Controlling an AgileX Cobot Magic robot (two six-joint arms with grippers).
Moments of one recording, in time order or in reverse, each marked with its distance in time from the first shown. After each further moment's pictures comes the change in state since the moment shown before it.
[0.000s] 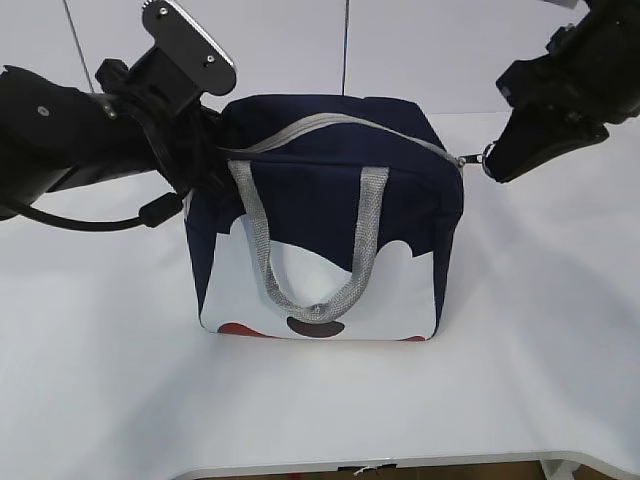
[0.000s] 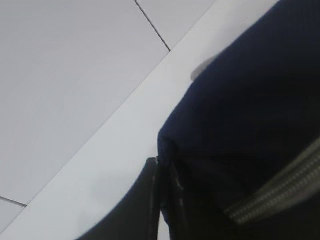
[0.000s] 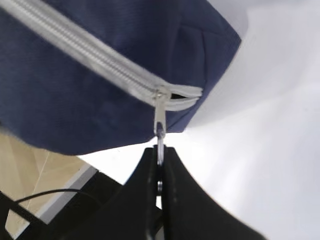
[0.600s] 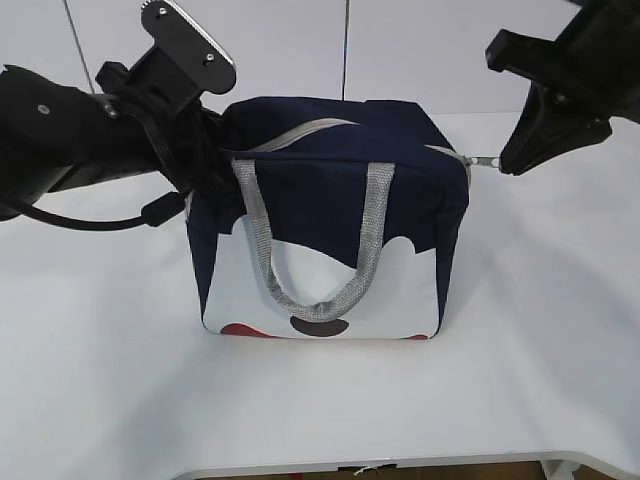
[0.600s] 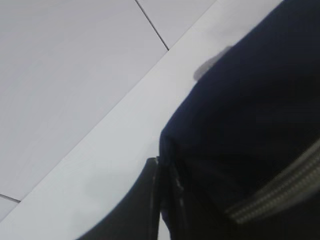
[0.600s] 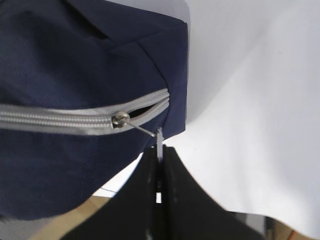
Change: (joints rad) left arm 0.000 0.000 -0.002 -0.022 0.007 0.000; right arm 0.000 0.028 -0.046 -0.098 -0.003 0.527
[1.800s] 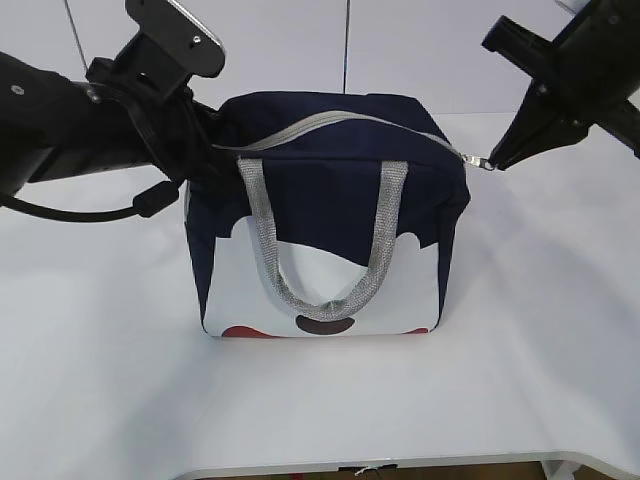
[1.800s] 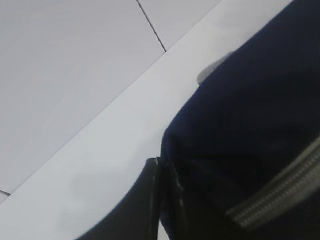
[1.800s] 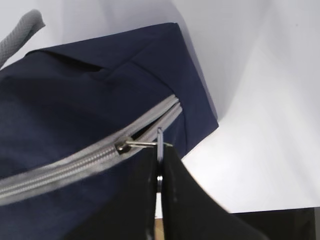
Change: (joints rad) left arm 0.000 -0.042 0.000 -0.055 0.051 0.000; right arm -0.044 0.048 0.000 0.093 -0.060 0.286
